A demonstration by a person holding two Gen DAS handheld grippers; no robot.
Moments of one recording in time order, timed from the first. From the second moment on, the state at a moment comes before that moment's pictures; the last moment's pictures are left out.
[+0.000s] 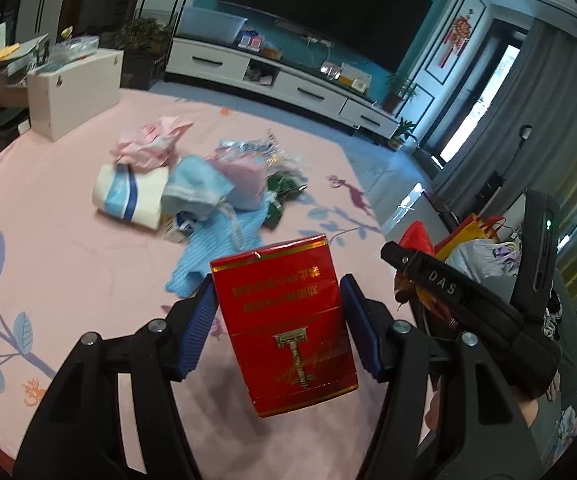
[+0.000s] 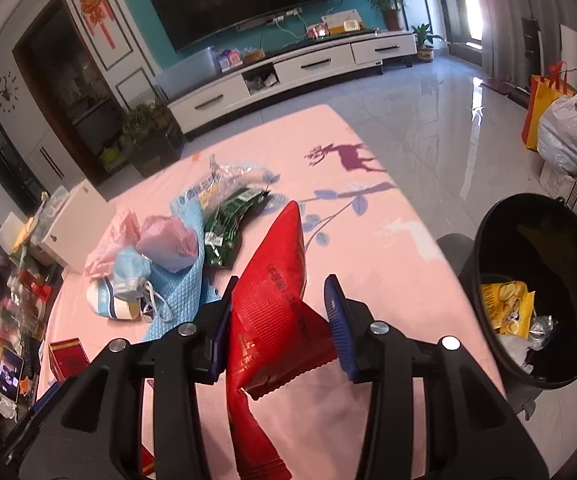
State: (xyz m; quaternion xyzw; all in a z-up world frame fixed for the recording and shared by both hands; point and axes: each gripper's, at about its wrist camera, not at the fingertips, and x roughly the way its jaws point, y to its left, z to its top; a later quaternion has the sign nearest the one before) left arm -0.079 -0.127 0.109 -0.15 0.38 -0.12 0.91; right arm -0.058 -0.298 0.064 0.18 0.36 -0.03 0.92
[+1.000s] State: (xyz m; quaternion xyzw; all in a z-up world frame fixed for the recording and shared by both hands) left arm -0.062 -0.299 0.123 -0.12 0.36 -0.32 0.87; right arm -0.164 -0.430 0.100 0.23 0.21 -0.19 0.93
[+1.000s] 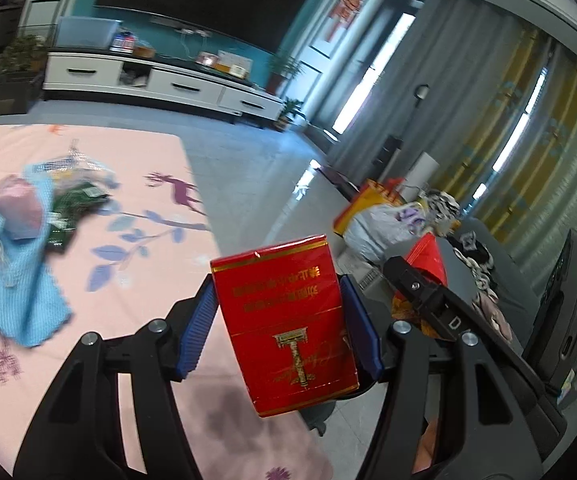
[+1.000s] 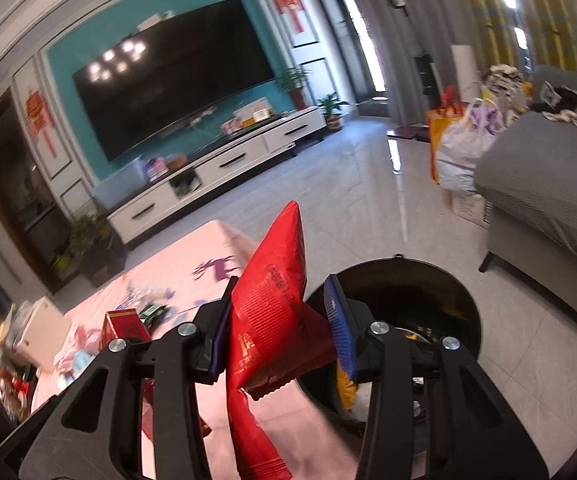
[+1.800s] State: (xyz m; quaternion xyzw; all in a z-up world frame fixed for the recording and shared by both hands) left arm -0.009 -0.435 0.016 -0.05 0.48 -0.36 0.80; right arm -0.180 -0.524 0.010 0.42 0.26 -0.28 0.82
